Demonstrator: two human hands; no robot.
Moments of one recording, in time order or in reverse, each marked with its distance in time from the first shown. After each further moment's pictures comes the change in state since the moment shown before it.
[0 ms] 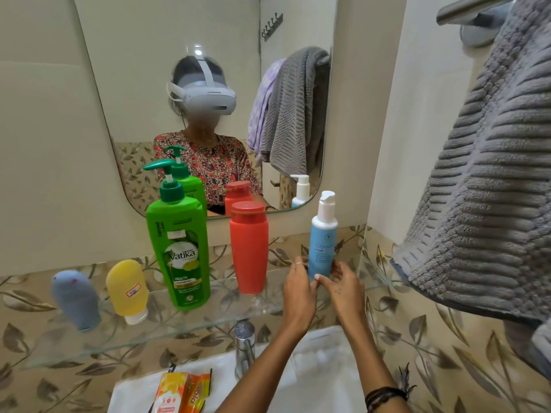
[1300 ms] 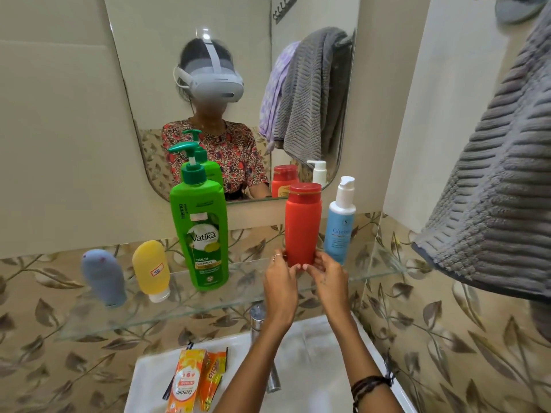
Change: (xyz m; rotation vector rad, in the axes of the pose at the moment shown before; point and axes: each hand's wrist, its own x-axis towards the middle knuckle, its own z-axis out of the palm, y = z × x) left_hand -0.015 -0.020 -0.047 0.079 0.176 -0.125; right_hand -0.037 -0.028 0.038 0.158 -0.112 -0.058
